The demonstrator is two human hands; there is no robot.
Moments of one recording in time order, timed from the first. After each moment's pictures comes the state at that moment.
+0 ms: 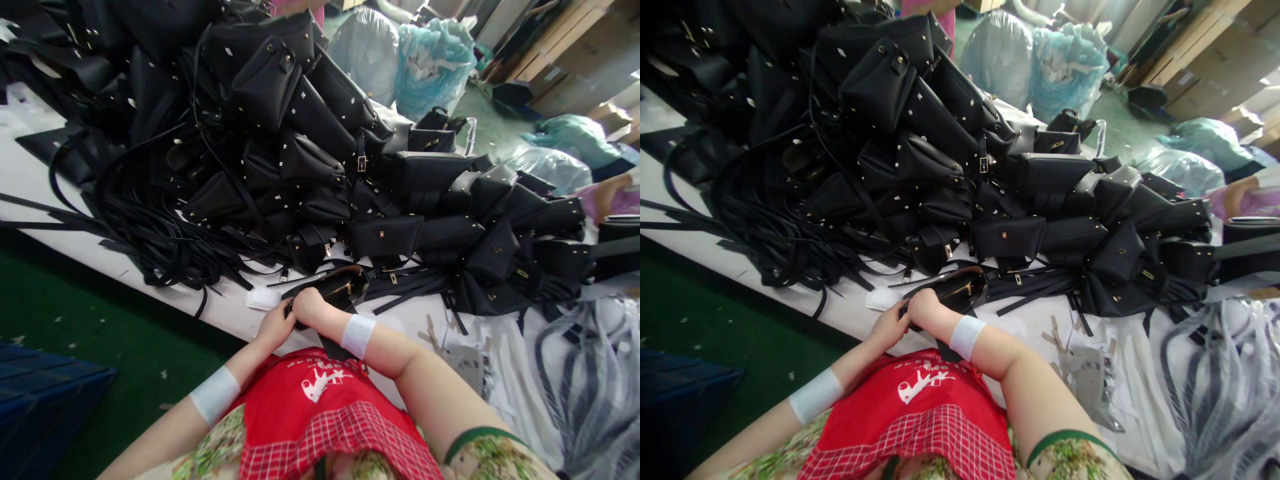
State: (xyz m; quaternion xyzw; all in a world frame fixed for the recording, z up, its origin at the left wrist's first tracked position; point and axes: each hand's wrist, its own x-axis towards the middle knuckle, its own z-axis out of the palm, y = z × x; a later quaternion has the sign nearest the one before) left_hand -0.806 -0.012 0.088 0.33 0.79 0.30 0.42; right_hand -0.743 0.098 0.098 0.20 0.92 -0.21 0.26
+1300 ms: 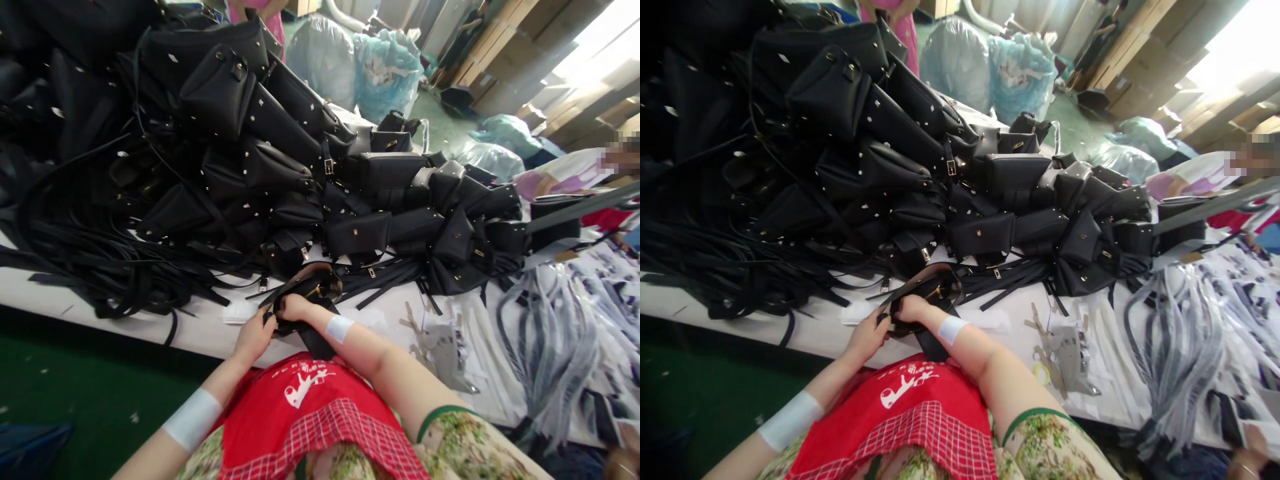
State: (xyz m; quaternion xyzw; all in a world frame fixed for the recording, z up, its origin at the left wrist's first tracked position) left_hand -0.818 -0.011 0.082 0.36 0.78 0.30 0.43; right_hand -0.726 0.119 0.086 0.33 0.86 -0.34 0.19
